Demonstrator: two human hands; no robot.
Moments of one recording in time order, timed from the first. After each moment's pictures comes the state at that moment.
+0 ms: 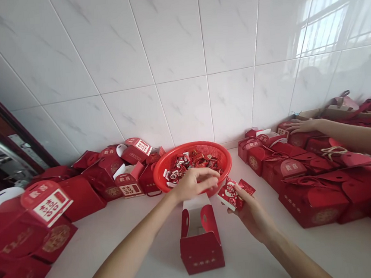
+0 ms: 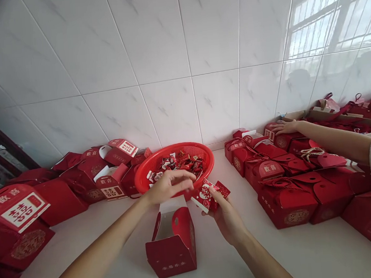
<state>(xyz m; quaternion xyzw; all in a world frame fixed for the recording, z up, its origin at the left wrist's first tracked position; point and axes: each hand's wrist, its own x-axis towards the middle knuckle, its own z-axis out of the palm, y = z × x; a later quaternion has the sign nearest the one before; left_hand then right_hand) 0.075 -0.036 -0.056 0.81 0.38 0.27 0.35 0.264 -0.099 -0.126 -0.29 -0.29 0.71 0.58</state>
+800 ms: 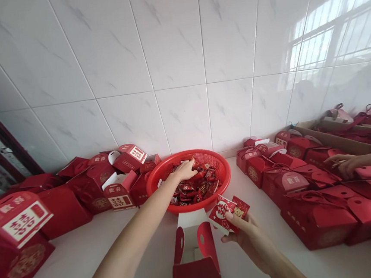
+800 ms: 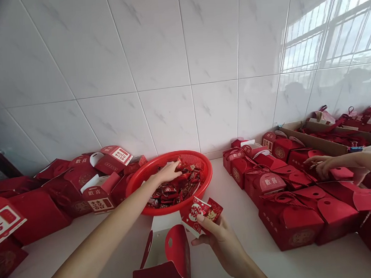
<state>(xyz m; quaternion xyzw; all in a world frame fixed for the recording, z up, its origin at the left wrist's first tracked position) 0.050 0.107 -0.086 0.81 0.59 0.04 0.05 0.261 -0.101 -0.136 -0.27 -0.35 0.73 0.52</state>
